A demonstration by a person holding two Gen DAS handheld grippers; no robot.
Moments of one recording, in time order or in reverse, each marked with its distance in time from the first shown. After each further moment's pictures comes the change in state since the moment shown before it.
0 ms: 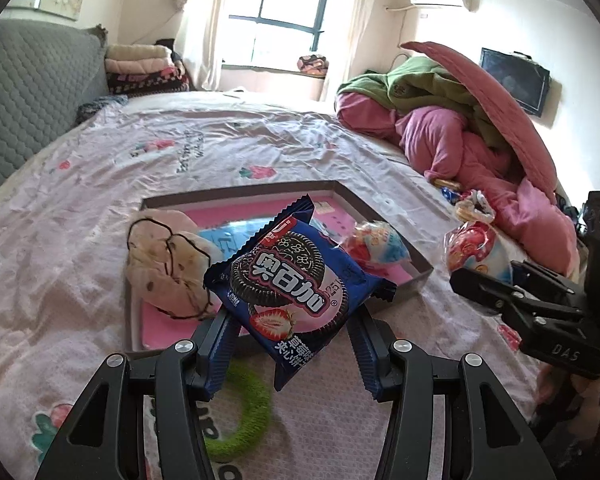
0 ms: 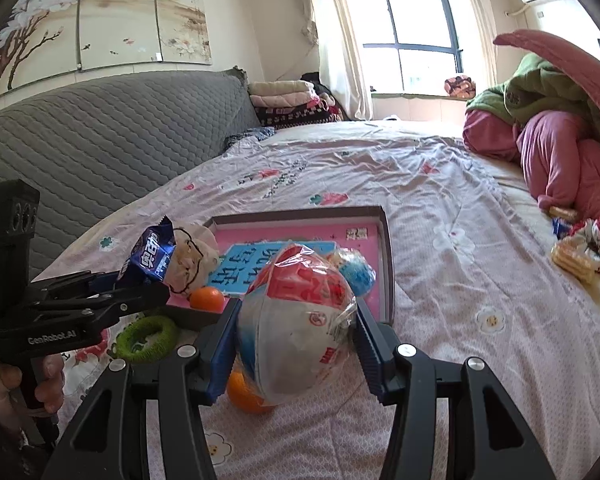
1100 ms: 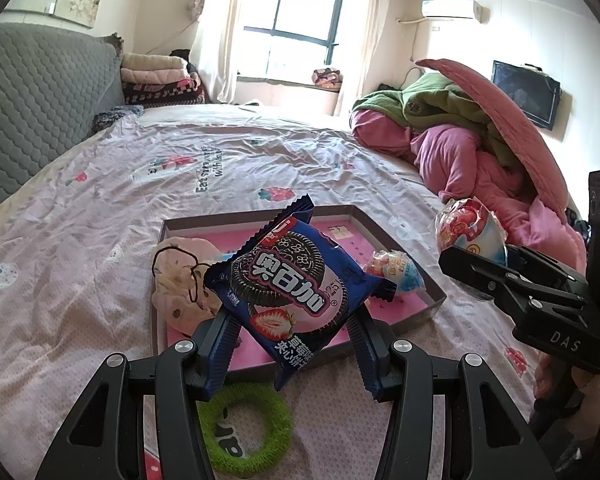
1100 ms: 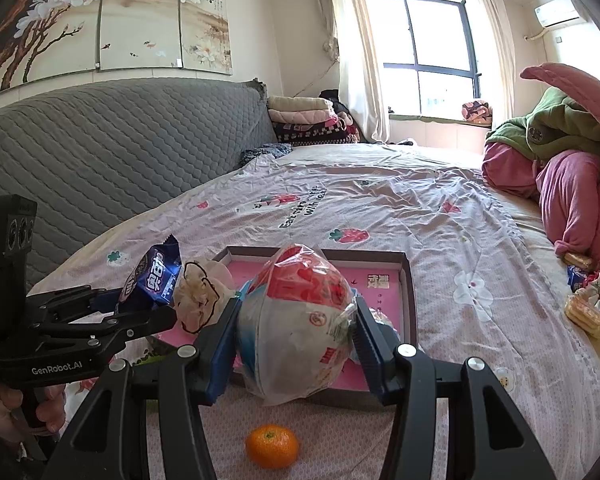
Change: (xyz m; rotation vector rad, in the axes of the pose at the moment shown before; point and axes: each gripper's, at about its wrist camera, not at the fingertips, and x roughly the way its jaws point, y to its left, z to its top) left arm -0.010 0.011 0.018 -0.022 -0.045 0.051; right arm 0.016 0.019 0.040 -0.069 -0.050 0.029
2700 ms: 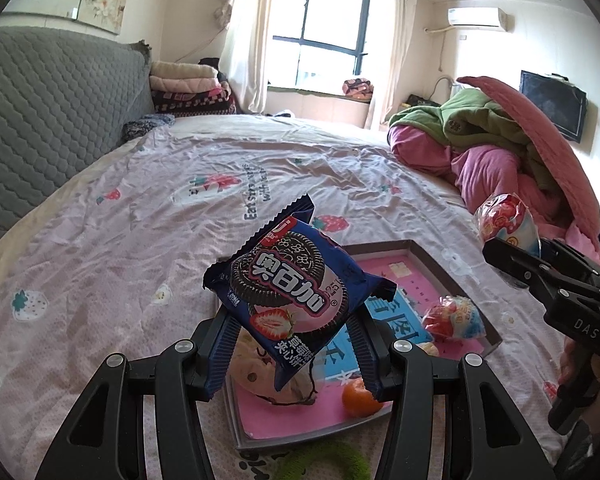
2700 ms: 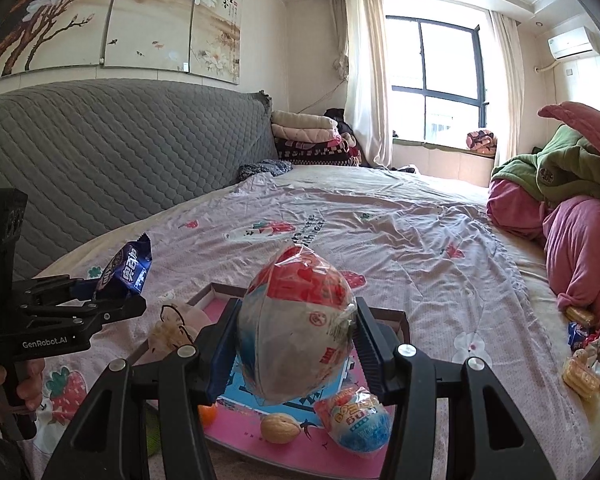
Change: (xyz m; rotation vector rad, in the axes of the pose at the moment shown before) left arm 0.018 0.051 0.041 -0.024 -0.032 0.103; right arm 0.043 -0.003 0.045 -0.080 -0.056 -0.031
